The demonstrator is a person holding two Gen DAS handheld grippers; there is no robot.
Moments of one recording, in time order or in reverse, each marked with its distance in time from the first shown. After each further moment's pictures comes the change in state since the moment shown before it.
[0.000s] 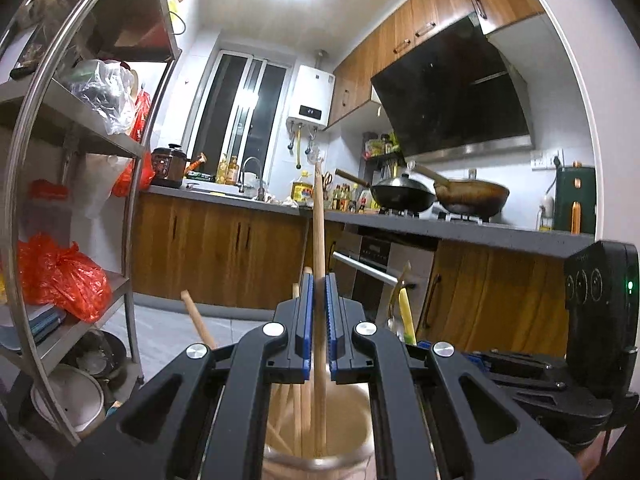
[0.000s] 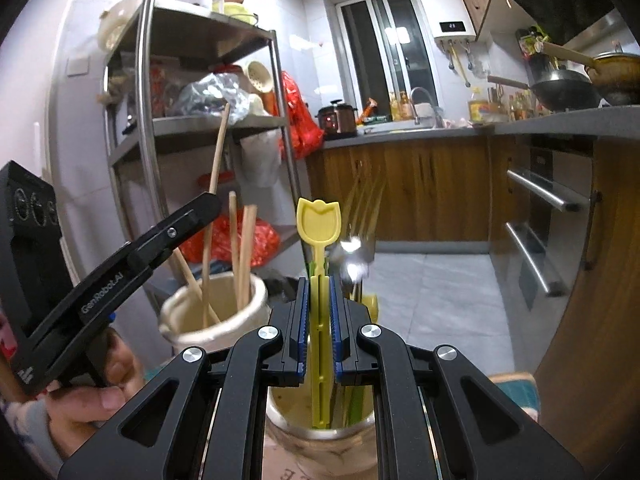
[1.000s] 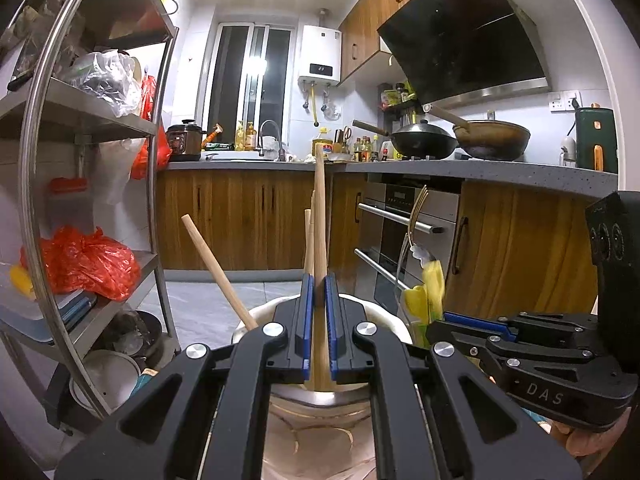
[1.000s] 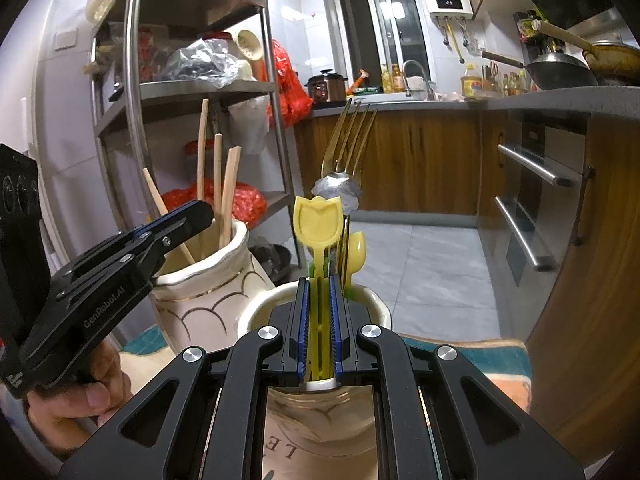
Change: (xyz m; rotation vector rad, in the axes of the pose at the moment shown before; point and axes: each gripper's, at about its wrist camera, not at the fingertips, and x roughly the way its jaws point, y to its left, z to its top) left arm 0.004 -0.004 -0.022 0.086 0.155 0.105; right arm 0.006 0.001 -0.014 -0.015 0.107 -0.046
